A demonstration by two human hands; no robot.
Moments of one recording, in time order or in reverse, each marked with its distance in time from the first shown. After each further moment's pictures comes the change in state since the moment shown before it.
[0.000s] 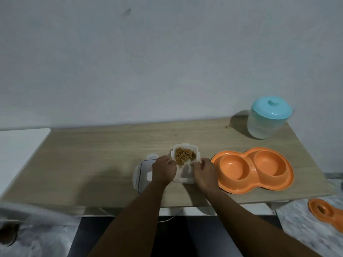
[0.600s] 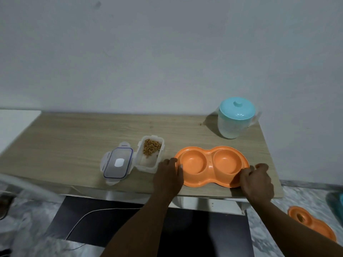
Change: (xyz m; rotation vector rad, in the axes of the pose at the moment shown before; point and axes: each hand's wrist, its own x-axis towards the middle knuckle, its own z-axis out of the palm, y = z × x) left_hand -0.094 0.085 0.117 0.277 0.119 0.216; right_hand 0.051 0.115 -0.243 -0.419 0.425 0.076
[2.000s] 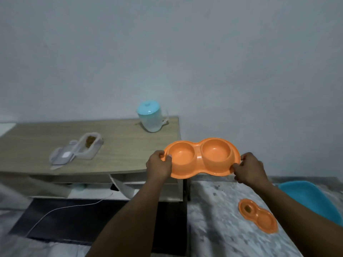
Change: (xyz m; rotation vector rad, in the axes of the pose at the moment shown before) left_hand -0.149 0.337 0.069 -0.509 0.080 -0.349; right_hand 0.114 0.241 -0.297 0.136 -0.273 -0.206
